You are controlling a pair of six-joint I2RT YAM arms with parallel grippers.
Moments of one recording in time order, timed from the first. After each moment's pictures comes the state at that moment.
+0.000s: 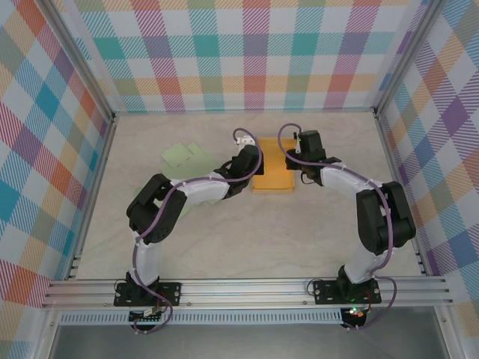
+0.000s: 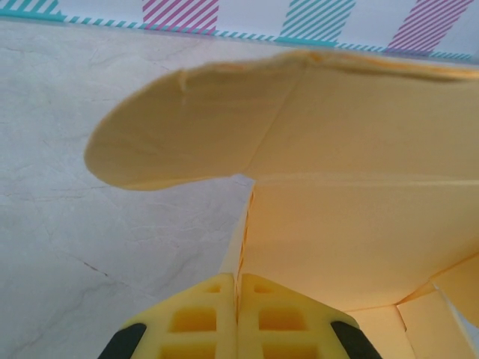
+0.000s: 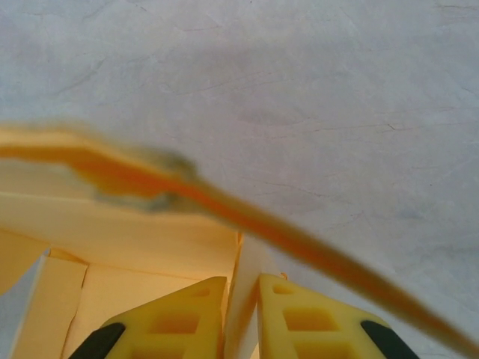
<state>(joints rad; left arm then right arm) -0.76 2.00 1.31 0.15 -0.42 -0.50 0.34 1.69 1.05 -0.09 0.01 0.29</state>
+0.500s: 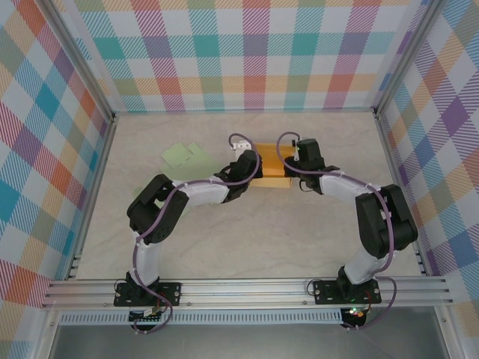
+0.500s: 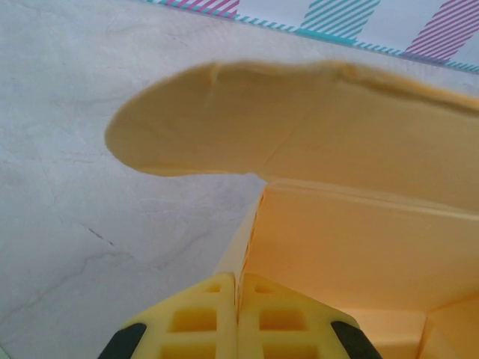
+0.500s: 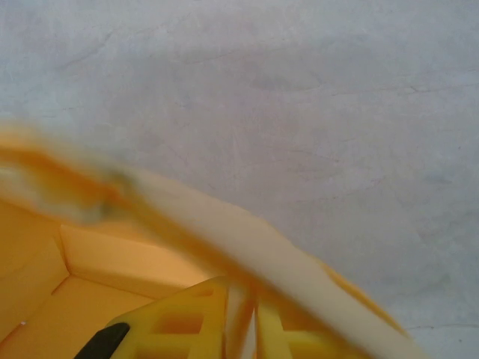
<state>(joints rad) -0.77 2.00 1.25 0.20 -0.44 -0.60 0.37 1.65 0.94 -0.01 0.01 0.31</state>
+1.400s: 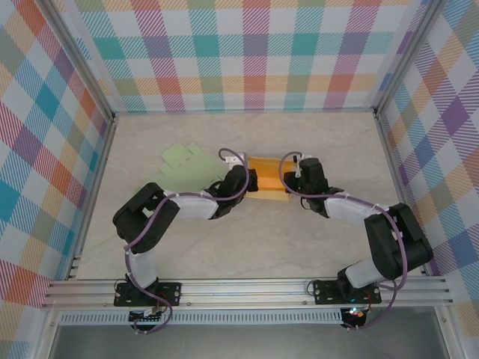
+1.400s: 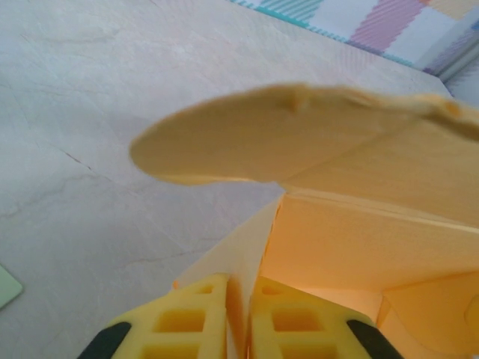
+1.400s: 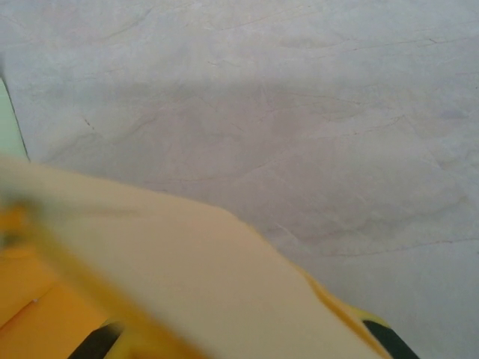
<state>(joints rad) -0.80 1.86 0.96 0.42 -0.32 -0.66 0.43 1.47 0.66 0.16 0.02 0.34</state>
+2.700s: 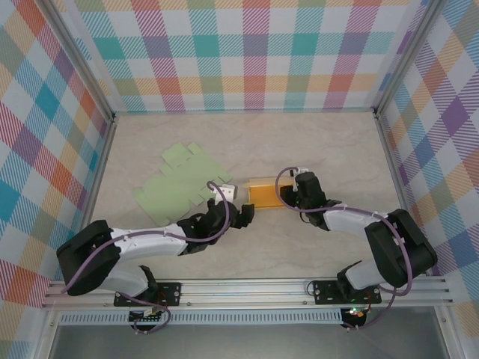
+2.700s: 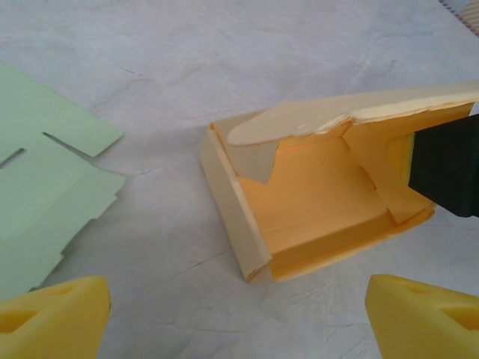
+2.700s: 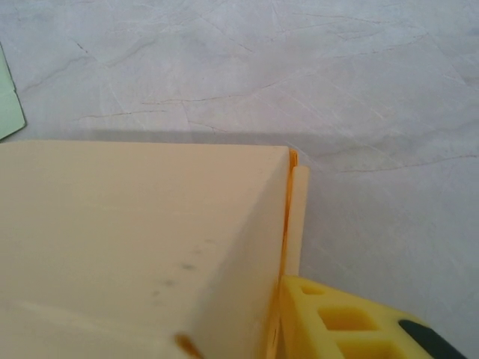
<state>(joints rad) -1.03 1.36 0.60 0.17 -0.52 -0.57 0.50 1.42 0.54 0.19 0.08 0.34</state>
